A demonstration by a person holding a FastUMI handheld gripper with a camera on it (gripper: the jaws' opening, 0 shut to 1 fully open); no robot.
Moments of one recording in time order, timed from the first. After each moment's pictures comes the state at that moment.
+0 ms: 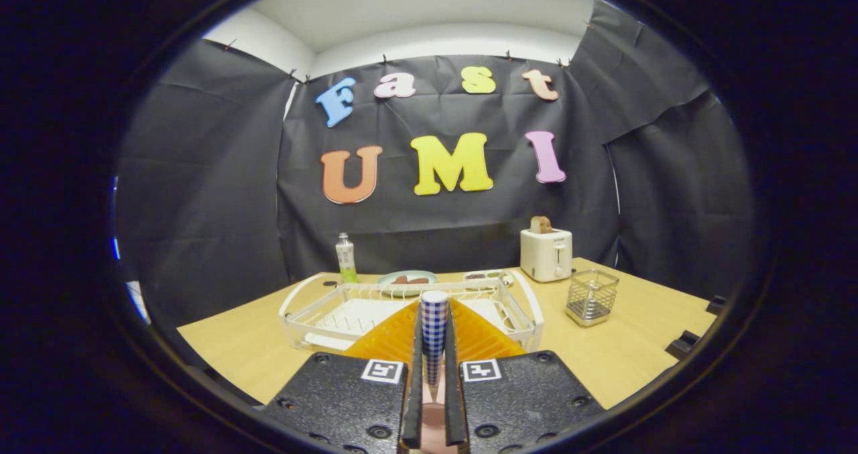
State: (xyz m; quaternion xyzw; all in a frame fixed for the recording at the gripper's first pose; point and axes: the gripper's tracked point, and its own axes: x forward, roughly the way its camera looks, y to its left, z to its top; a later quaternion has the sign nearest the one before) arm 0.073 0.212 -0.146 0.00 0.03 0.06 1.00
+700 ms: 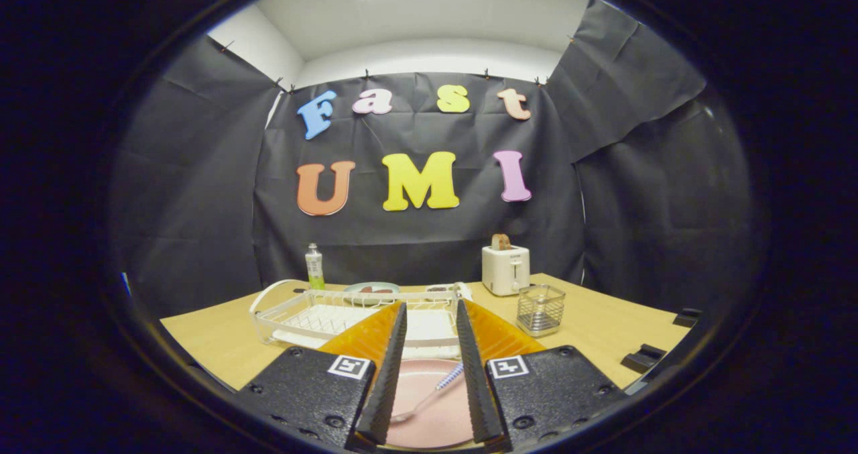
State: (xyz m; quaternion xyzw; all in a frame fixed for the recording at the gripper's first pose) arm 0.038 0.132 -0.121 -0.01 -0.02 -0.01 1.00
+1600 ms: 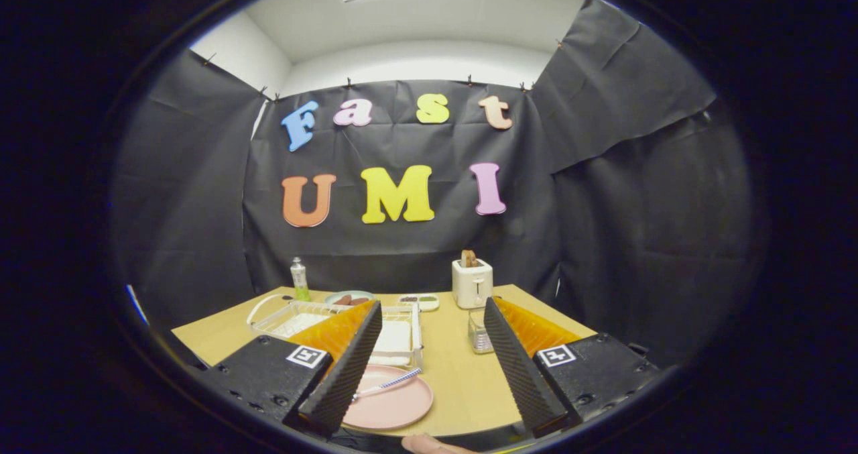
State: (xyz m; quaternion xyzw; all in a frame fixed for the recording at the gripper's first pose) arm -0.027 0.050 -0.032 -0.01 -0.01 -0.02 1.00
